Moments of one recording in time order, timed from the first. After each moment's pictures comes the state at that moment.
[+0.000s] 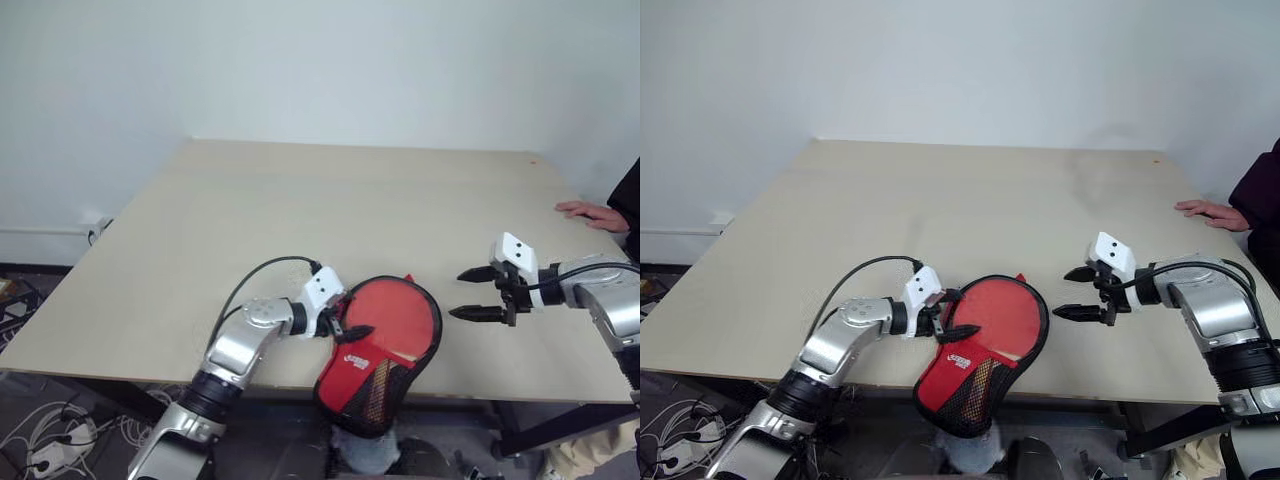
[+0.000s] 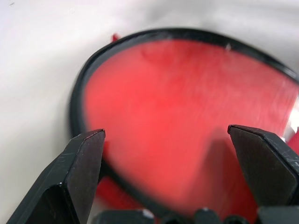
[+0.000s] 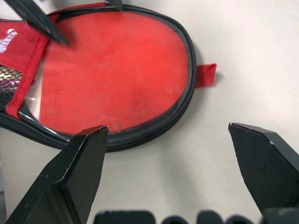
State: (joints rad) left arm -0.36 0.42 -0.29 0.04 -0.19 0.45 -0.89; right arm -0.42 -0.88 0.15 0.16 0.28 0.45 1.24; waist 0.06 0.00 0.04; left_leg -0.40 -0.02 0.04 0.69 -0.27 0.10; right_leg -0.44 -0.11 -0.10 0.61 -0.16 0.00
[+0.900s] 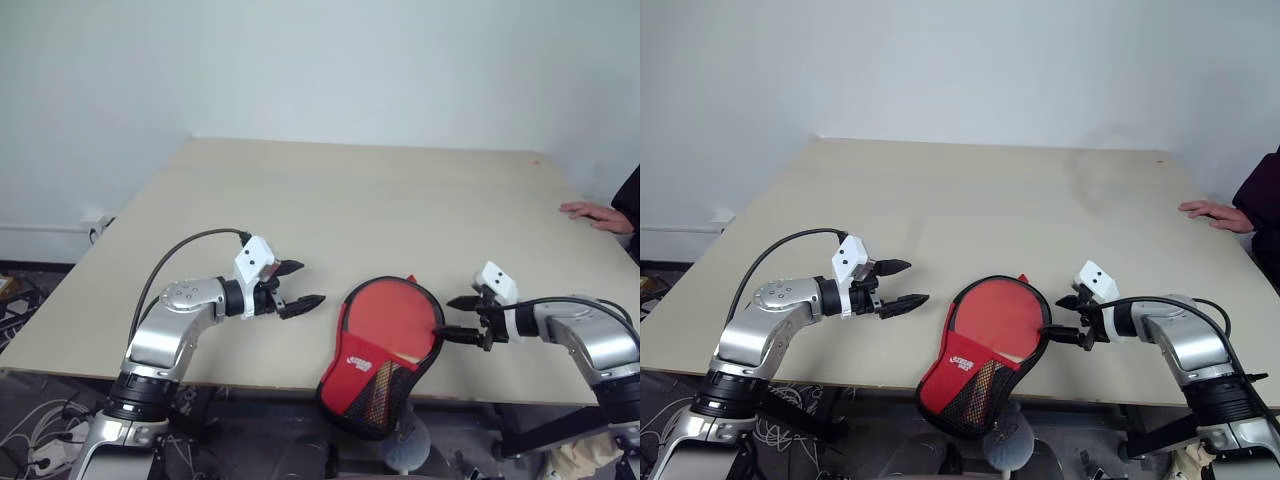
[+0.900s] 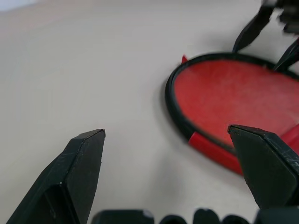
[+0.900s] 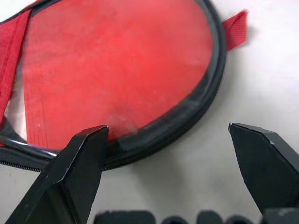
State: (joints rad) left arm -0.30 0.58 -0.05 -0.10 -0.33 0.50 -0.94; right arm -0.27 -0.74 0.13 0.04 0.30 0.64 1.05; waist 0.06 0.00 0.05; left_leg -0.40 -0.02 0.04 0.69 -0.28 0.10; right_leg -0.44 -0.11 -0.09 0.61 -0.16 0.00
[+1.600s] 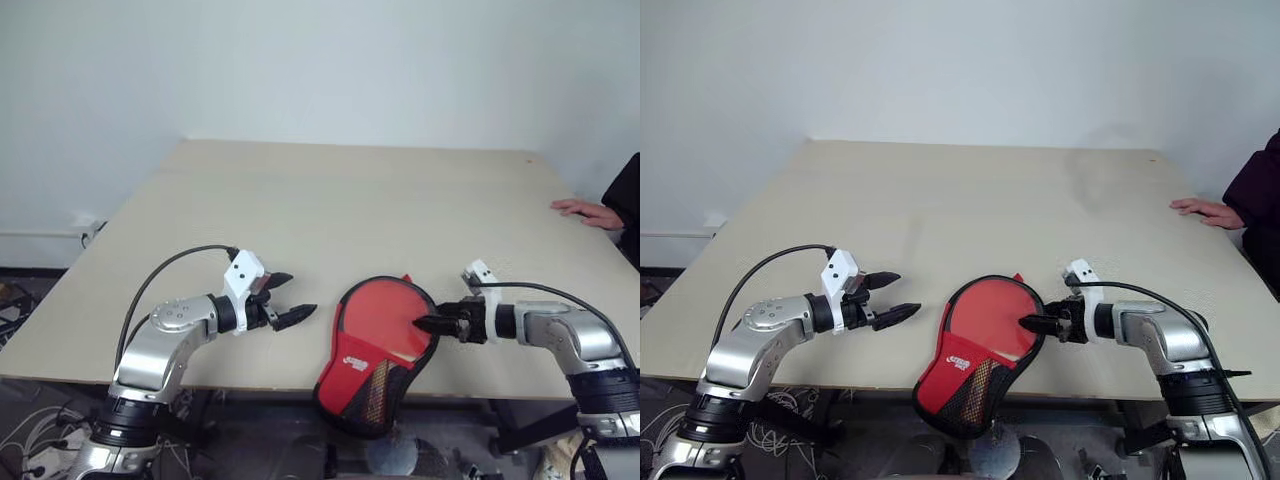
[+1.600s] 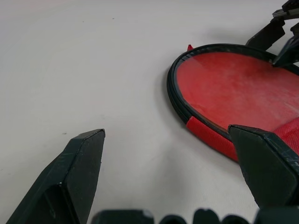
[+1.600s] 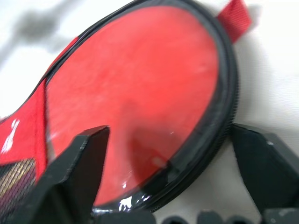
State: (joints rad) left arm -0.19 0.58 -0.03 -0.16 -0.36 0.52 -0.85; right arm -0.35 -0.58 0.02 0.04 0.45 1.05 0.86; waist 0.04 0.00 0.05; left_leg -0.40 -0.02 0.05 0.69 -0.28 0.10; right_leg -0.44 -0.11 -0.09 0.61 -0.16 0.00
